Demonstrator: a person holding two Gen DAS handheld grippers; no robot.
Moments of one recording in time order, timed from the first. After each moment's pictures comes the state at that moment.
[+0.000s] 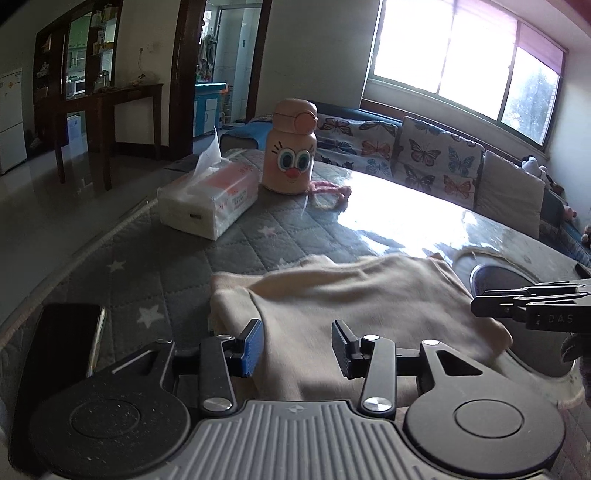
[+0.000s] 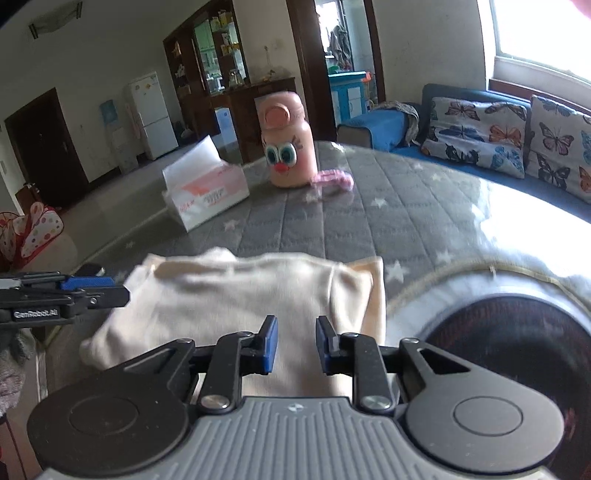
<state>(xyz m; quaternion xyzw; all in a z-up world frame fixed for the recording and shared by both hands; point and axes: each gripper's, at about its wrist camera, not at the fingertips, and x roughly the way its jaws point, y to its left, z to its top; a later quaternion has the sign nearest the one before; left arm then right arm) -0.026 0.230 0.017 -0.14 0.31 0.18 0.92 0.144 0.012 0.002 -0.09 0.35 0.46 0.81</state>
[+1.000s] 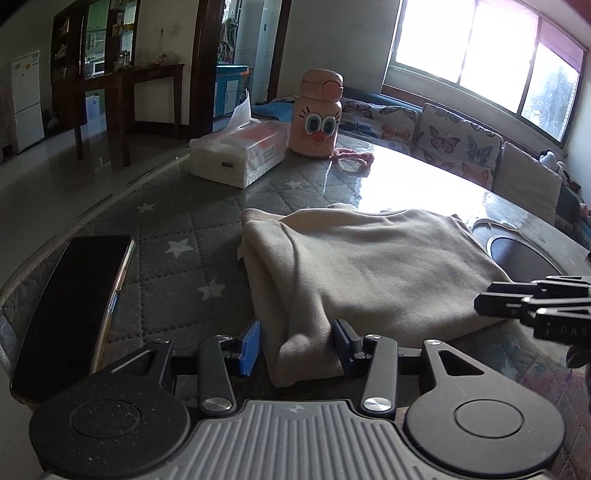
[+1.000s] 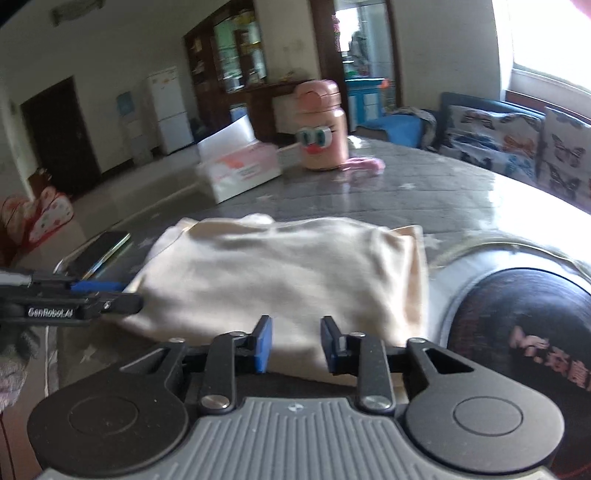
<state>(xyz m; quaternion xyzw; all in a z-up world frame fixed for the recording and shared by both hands) -0.060 0.225 -0.009 -0.15 0.33 0.21 0.91 0.094 0.016 -0.019 -0.12 0.33 0.49 0.80</state>
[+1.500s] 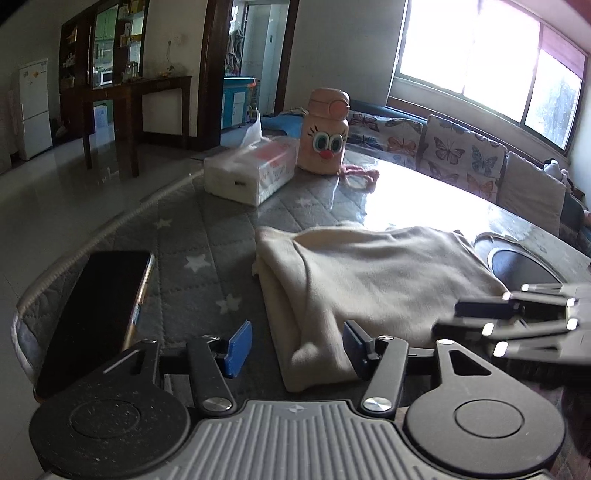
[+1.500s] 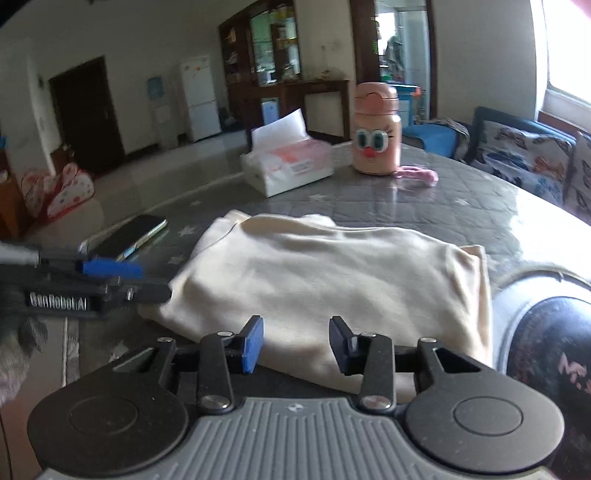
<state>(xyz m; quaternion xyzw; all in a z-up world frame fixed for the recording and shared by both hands) -0.067 0.227 0.006 -0.15 0.31 0.22 0.91 0.063 0.055 -0.020 -0.15 0.31 0.52 0.78</state>
